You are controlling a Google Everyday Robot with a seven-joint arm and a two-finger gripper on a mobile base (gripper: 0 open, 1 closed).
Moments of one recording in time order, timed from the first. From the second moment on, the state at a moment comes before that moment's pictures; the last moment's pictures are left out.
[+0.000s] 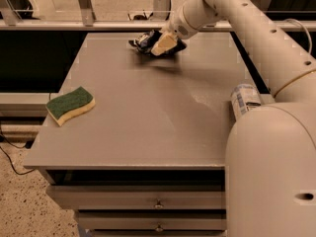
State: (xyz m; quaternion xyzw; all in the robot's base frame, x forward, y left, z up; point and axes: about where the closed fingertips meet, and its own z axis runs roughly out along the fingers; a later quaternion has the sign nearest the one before) arm 0.795 -0.043 0.894 -0.55 0.73 0.10 0.39
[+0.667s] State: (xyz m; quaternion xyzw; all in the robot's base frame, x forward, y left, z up) arm 0.788 -0.041 0.923 -0.57 0.70 0.08 0.41
